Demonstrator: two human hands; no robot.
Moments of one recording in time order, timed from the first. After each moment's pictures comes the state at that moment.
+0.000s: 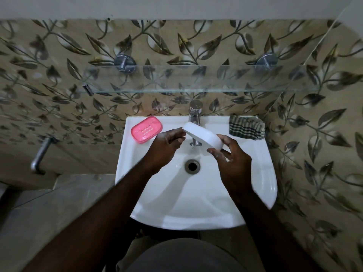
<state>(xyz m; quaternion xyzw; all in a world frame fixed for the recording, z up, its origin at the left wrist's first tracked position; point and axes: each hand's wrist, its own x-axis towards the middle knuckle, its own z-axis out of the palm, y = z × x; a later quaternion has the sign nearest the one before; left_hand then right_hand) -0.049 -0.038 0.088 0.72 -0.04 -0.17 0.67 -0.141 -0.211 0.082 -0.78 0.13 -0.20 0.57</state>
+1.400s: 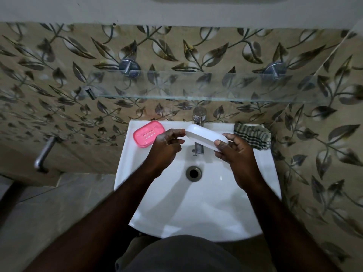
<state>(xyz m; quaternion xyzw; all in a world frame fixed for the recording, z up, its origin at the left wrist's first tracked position) -0.036 -0.042 0.090 0.70 -0.01 -0.14 0.70 -0.091 -0.244 0.087 -0.66 0.14 -0.05 0.74</state>
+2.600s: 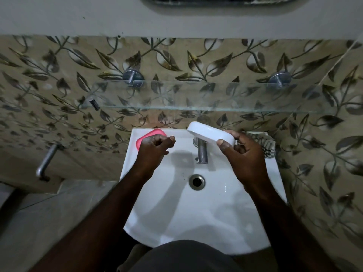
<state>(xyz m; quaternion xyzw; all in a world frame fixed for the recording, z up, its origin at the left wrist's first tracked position) -0.011 -0.012 0.089 0.73 0.07 -0.07 0.67 -0.082 -0.234 0.119 -0.76 0.13 -0.13 0.62</state>
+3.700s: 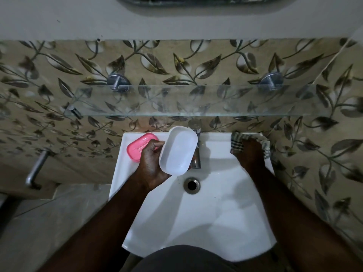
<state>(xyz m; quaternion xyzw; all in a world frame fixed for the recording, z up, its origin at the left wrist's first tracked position) -0.009 -0.043 0.092 0.31 0.07 -0.37 0.87 0.016 -0.380 -0.077 -0.96 0.19 -0.07 0.20</state>
